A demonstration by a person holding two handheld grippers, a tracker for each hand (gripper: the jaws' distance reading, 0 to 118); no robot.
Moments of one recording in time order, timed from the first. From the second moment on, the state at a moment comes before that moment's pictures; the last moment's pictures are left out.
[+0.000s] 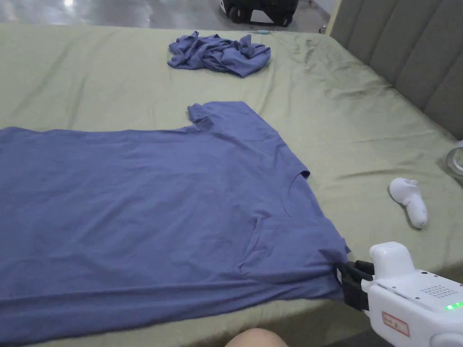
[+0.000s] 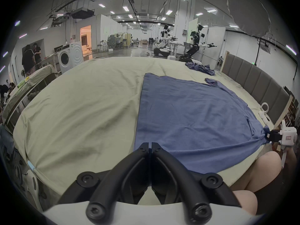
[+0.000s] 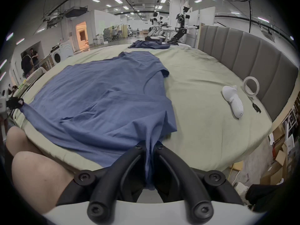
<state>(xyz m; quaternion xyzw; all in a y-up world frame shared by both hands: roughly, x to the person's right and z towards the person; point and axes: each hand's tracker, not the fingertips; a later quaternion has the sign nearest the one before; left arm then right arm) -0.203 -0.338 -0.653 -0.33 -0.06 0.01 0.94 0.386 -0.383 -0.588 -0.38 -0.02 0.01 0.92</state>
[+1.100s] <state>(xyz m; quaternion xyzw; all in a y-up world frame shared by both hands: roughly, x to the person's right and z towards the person) -0.254 -0.284 -0.697 -0.29 -0.04 0.04 0.96 0.423 -0.288 -0.616 -0.28 -0.07 -0.03 0.96</state>
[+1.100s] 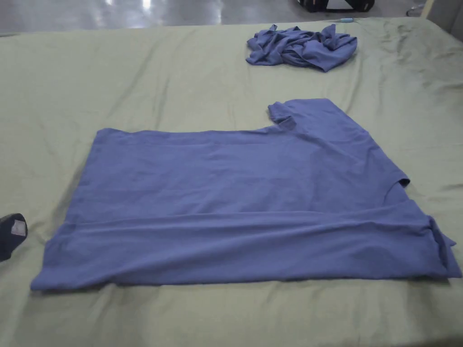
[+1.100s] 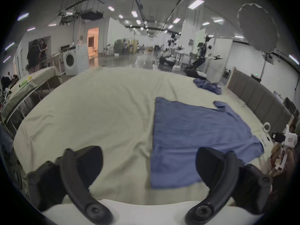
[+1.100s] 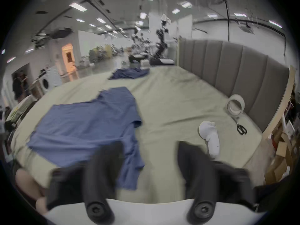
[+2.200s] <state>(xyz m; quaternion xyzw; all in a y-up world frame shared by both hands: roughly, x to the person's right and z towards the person) -0.180 -0.339 -0.706 -0.34 -0.06 -0.05 0.94 0.382 -0.380 -0.647 -0.38 -0.03 0.02 0.93</state>
